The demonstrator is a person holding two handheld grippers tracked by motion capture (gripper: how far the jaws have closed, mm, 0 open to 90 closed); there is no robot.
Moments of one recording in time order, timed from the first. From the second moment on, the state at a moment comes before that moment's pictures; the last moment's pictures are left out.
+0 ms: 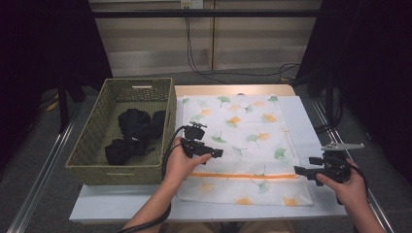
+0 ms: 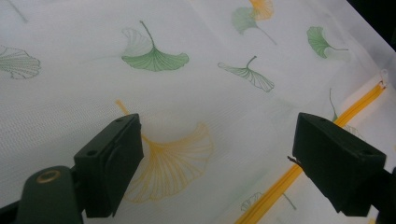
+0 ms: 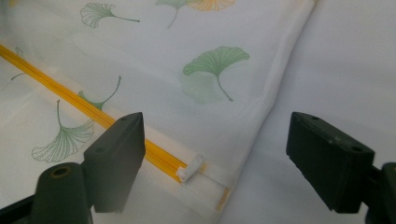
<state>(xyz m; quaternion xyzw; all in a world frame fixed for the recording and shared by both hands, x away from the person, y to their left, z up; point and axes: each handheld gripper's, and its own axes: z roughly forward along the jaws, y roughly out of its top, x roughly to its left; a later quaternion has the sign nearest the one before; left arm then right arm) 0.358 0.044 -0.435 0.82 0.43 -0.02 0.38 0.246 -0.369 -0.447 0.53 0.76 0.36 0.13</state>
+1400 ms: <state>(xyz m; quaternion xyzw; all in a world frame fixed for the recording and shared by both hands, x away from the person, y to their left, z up) 0.352 0.047 -0.442 0.83 0.41 -0.02 0.37 0.228 -0.370 -0.468 0.56 0.75 0.34 0.08</state>
